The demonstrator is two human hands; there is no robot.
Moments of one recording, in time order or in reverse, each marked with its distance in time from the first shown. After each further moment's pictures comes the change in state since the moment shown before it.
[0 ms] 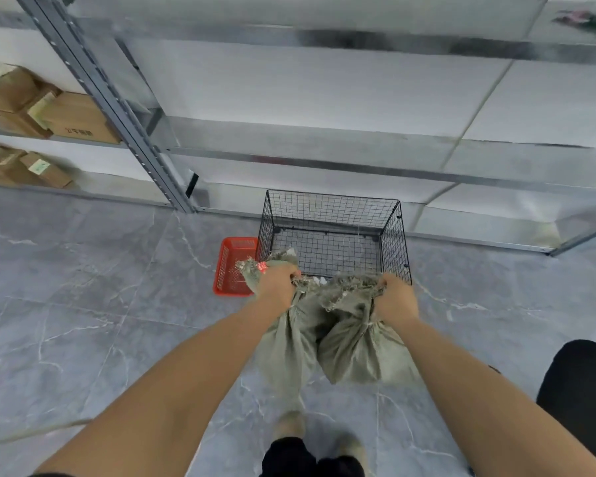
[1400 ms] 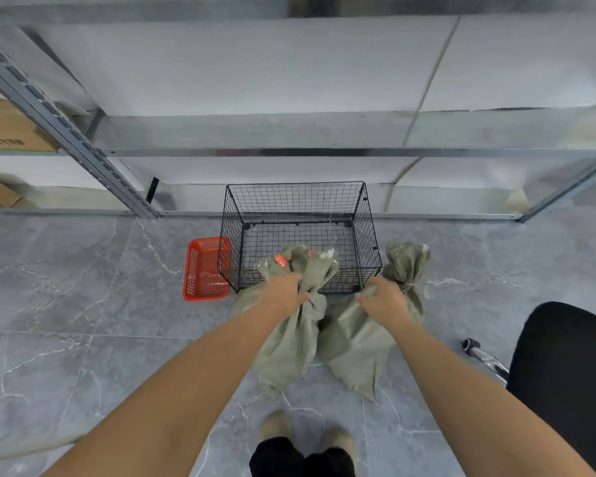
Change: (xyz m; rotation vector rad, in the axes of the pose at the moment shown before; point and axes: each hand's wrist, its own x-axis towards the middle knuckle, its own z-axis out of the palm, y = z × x) left_hand -0.001 0.068 0.068 0.207 -0.332 0.161; right_hand 0.037 0.102 0.014 0.142 -0.091 0.107
